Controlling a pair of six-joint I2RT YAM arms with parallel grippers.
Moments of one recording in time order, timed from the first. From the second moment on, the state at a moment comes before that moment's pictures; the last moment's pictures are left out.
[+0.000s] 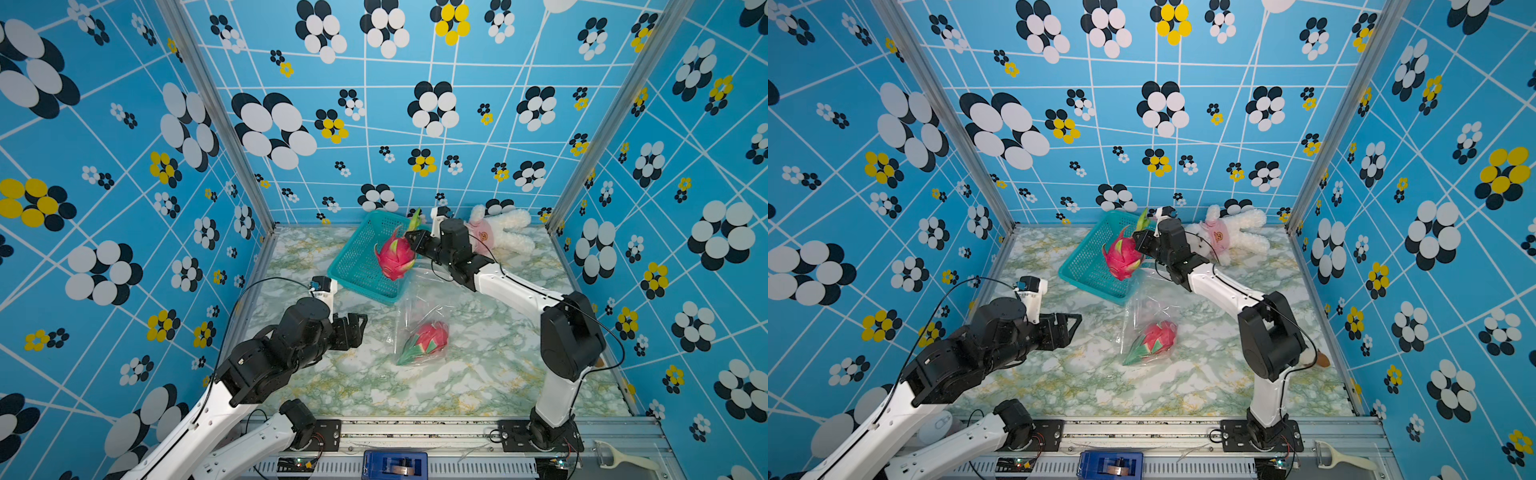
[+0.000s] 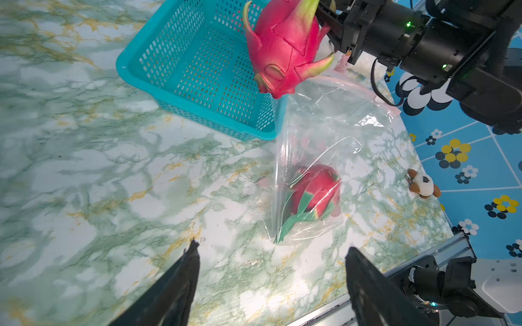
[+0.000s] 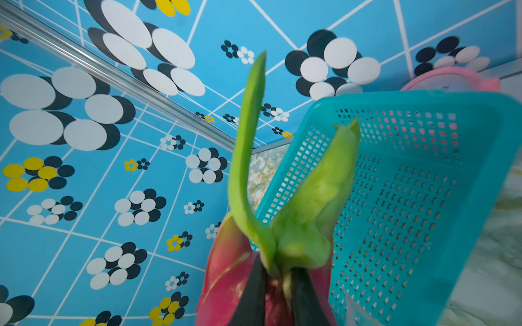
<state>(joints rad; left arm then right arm) -0.74 0.71 1.04 -0.97 -0.15 -0.64 0.58 1.91 1.48 0.14 -0.14 0.80</state>
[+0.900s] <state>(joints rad) -0.60 0.61 0.89 -1.05 -0.06 -0.73 0.65 2.19 1.99 -0.26 -0.22 0.59</state>
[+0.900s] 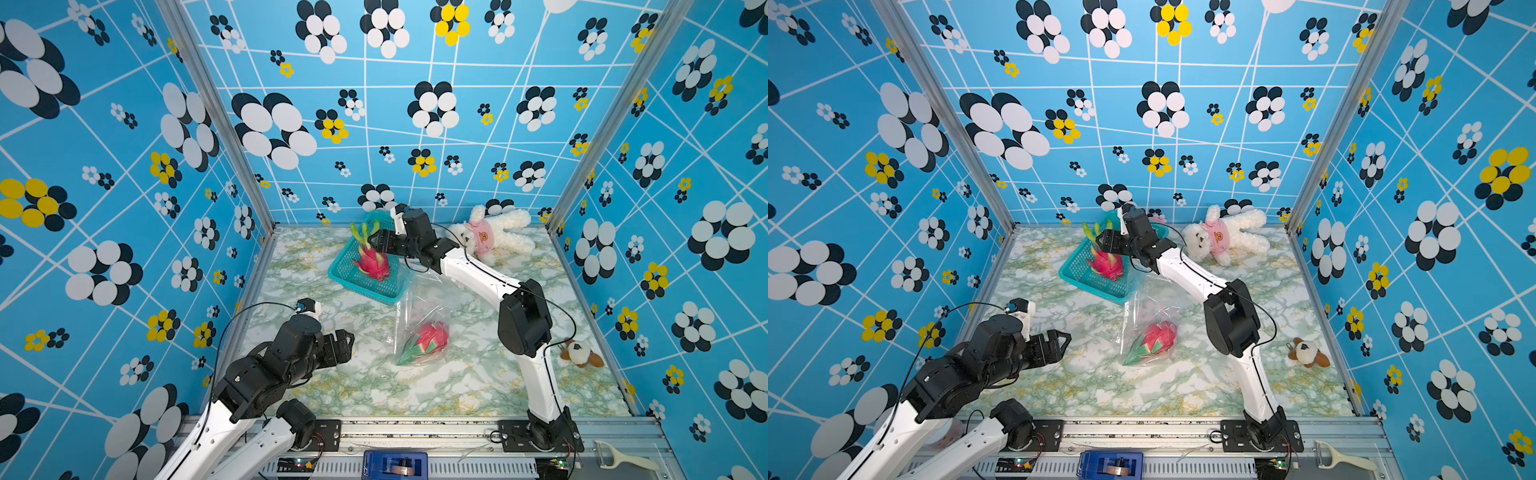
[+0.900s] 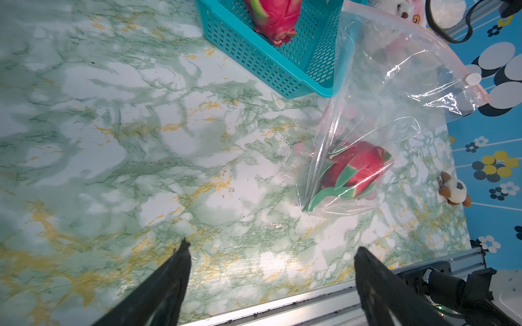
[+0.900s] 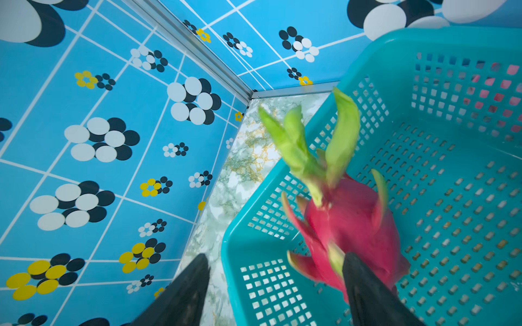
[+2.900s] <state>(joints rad) -0.92 1.43 0.77 -0.38 0.21 -0.97 0.44 1.71 1.40 -1.32 -0.49 0.26</state>
